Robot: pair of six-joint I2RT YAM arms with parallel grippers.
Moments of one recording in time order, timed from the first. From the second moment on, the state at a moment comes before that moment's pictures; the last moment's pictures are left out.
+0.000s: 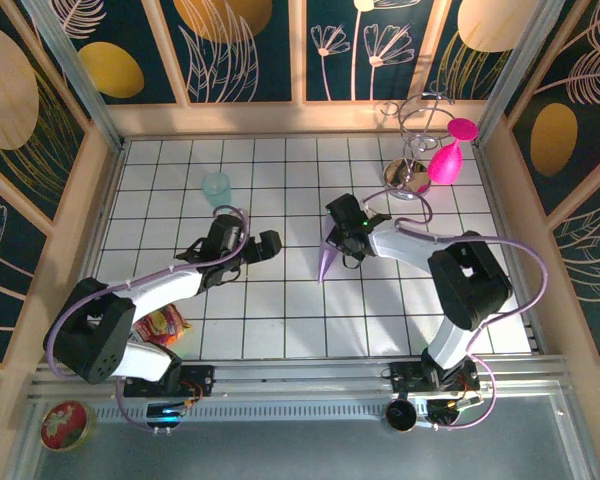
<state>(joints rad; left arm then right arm) -0.53 1.40 0.63 0.06 0.06 -0.75 0.63 1.69 1.01 -0.38 0.17 1.06</state>
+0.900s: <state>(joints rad) -0.43 1.47 0.49 0.34 0.34 -0.96 0.60 1.88 0.83 0.41 -0.63 0.88</state>
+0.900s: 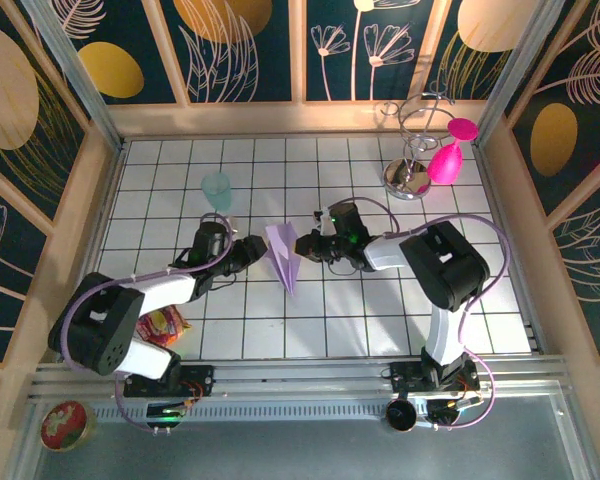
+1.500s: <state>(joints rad) -0.46 1.65 0.57 0.38 0.44 -0.96 0.56 1.93 0.79 0.45 -0.64 0.89</state>
